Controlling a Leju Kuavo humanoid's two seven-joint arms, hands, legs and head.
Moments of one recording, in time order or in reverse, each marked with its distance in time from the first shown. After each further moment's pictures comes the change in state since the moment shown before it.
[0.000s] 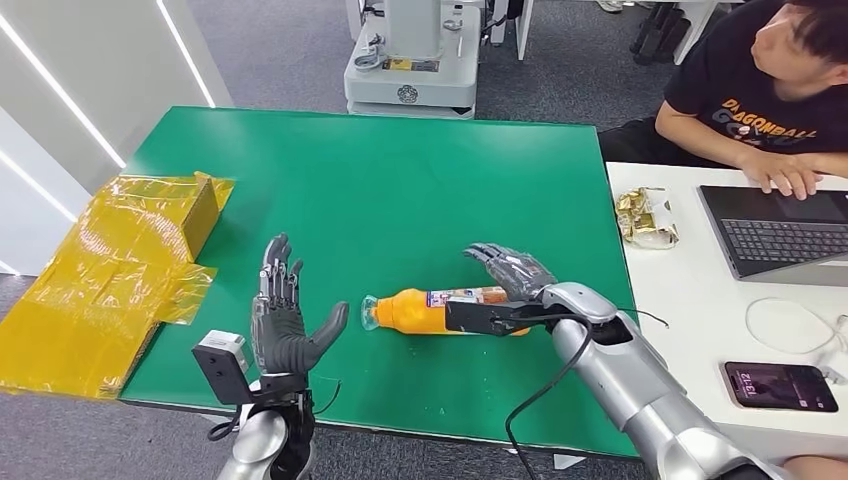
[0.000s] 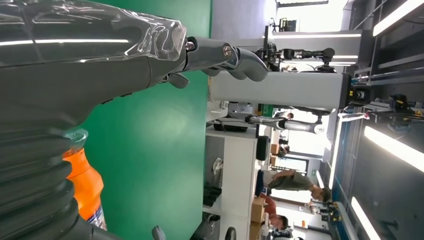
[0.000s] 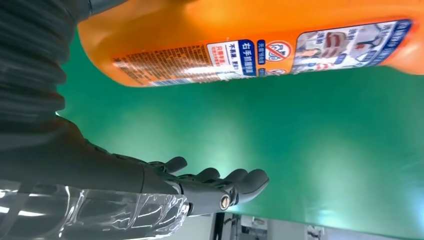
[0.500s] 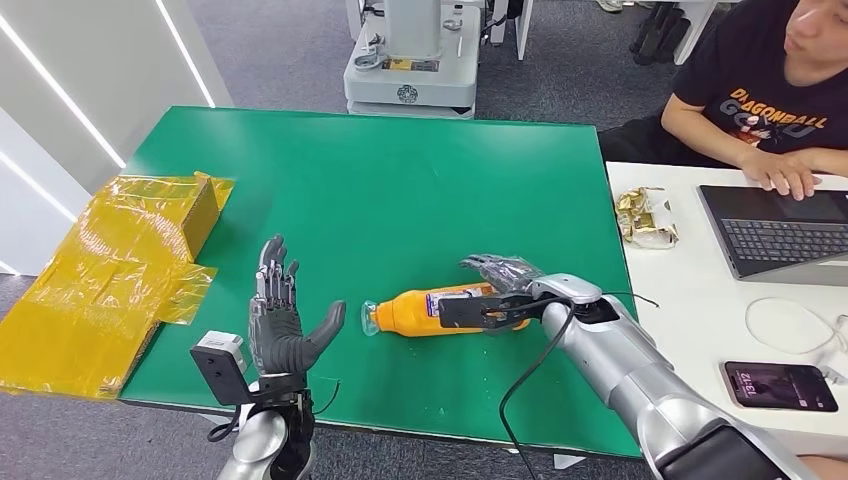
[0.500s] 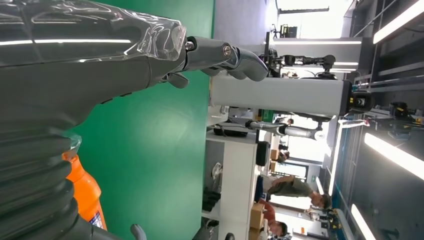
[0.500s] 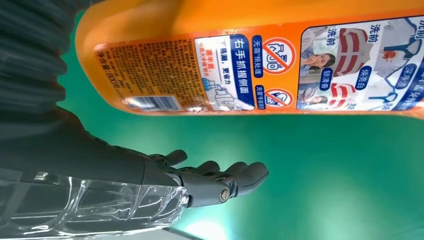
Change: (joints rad) left arm 0.000 0.000 0.002 0.006 0.014 0.024 -0.011; right arm -0.123 0.074 0.083 0.251 -0.032 0.073 -0.029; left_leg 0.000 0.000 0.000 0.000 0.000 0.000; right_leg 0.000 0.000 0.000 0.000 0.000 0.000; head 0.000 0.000
